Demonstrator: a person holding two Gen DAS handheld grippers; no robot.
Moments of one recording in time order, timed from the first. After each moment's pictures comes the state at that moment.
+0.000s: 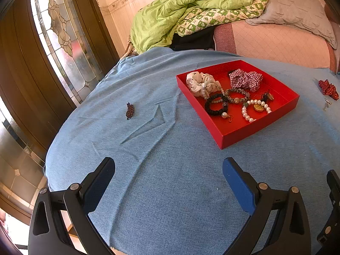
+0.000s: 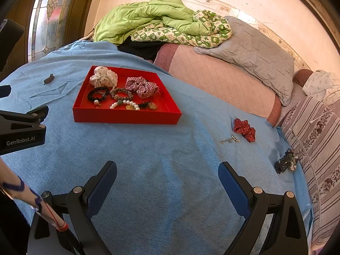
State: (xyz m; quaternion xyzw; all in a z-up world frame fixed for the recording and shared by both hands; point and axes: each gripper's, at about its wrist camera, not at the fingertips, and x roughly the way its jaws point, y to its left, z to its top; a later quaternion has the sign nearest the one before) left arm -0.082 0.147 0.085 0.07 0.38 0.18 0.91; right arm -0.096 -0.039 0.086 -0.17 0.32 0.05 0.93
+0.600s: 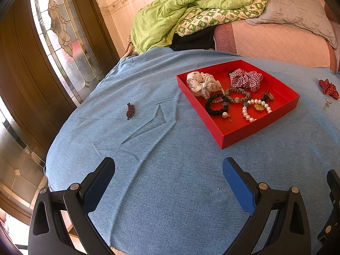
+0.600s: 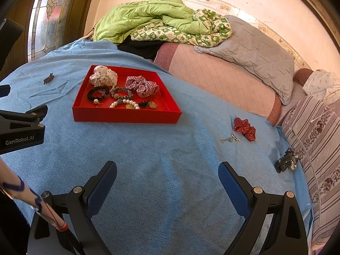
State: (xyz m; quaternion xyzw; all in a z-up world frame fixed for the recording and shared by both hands) left arm -0.082 0.147 0.085 0.07 0.38 0.18 0.91; right arm -0.095 -0.039 0.086 -0.17 0.32 0.05 0.93
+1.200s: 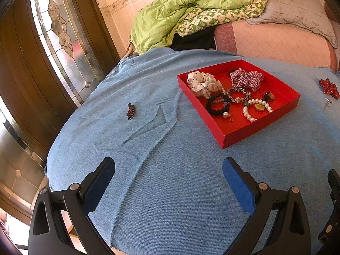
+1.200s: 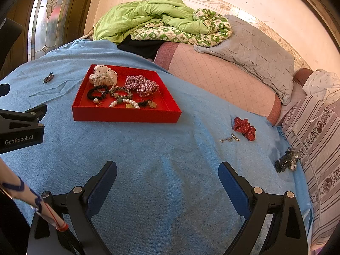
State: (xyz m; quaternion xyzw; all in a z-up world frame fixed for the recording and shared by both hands) left arm -0.082 0.149 0.084 0.07 0.38 0.18 0.91; right arm -0.094 -0.040 0.086 -0.17 0.32 0.05 0.93
